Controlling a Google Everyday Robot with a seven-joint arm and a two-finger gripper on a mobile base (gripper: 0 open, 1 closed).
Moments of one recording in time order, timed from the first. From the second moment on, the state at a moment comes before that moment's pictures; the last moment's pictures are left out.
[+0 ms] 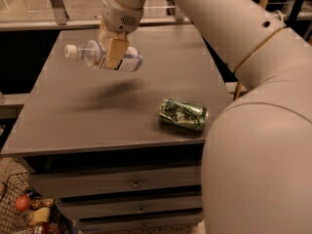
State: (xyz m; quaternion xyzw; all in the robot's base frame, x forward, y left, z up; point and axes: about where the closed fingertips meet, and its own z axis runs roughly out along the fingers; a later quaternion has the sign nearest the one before) arm 0.624 0.117 0.938 -0.82 0.52 0.09 0.21
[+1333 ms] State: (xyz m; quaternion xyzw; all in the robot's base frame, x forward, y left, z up) arm 0.621 0.119 0.939 -0.70 0.59 0.15 0.37
